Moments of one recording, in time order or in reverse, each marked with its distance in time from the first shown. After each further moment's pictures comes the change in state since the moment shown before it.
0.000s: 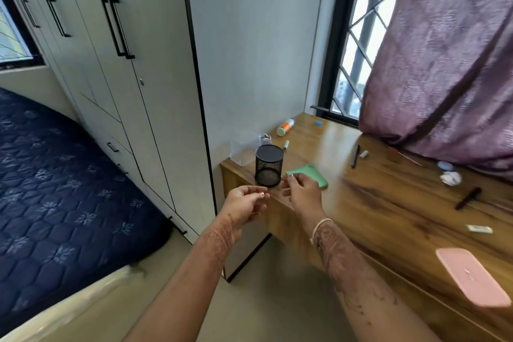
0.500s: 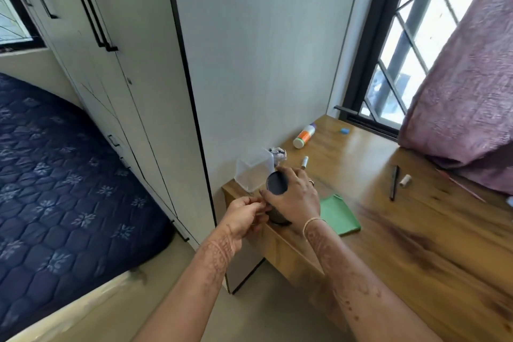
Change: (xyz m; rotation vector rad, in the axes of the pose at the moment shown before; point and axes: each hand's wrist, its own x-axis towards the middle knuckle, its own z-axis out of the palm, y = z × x) left_hand 0.144 0.022 -0.009 -0.034 0.032 -0.131; right_hand 0.143 0.004 0.068 -0.758 -0.127 -0.308
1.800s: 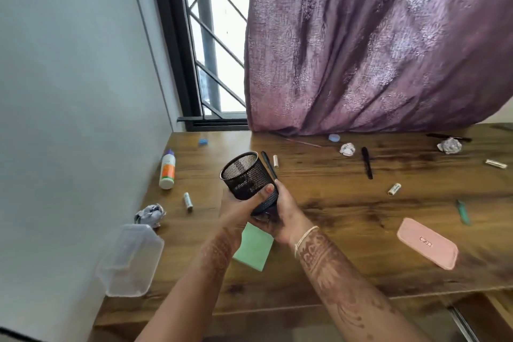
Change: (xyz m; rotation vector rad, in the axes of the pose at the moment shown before) left_hand 0.102 0.028 0.164 0.066 -0.781 0.202; right_hand 0.011 0.083 -0.071 1.567 0.419 0.953
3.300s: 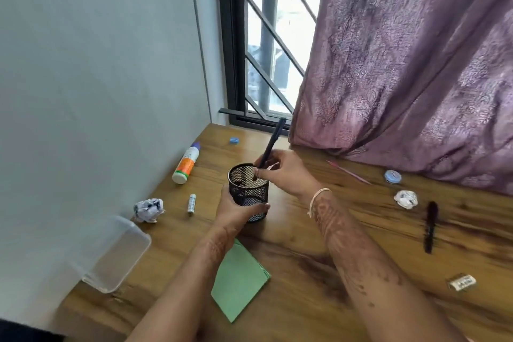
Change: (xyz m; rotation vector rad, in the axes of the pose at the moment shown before) left_hand 0.087 -0.031 -0.001 0.155 0.446 -0.008; right_hand 0.109 -0.121 0.034 -1.159 -0.341 -0.707
